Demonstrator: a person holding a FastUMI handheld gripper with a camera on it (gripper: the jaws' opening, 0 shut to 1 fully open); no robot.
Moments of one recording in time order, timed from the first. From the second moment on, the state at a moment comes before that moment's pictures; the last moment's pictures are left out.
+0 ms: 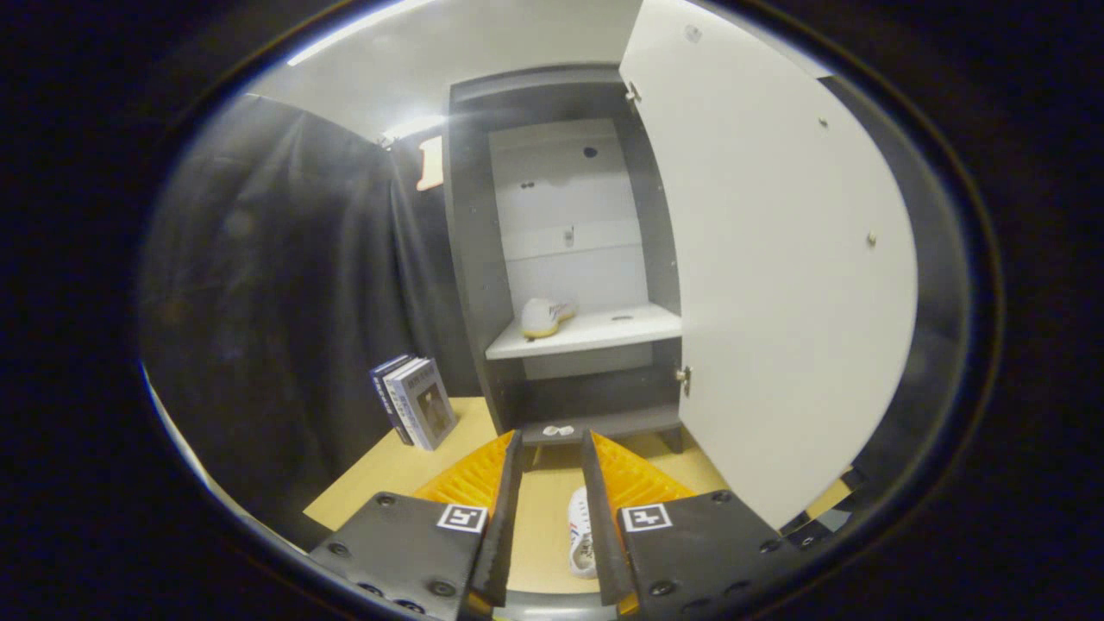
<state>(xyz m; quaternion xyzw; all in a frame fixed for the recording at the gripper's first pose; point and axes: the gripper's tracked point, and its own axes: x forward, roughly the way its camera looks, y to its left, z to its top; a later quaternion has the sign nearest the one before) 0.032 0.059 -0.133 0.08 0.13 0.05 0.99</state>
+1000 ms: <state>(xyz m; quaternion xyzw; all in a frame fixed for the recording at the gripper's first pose) -0.011 0.060 -0.259 0.05 0.37 0.02 0.93</state>
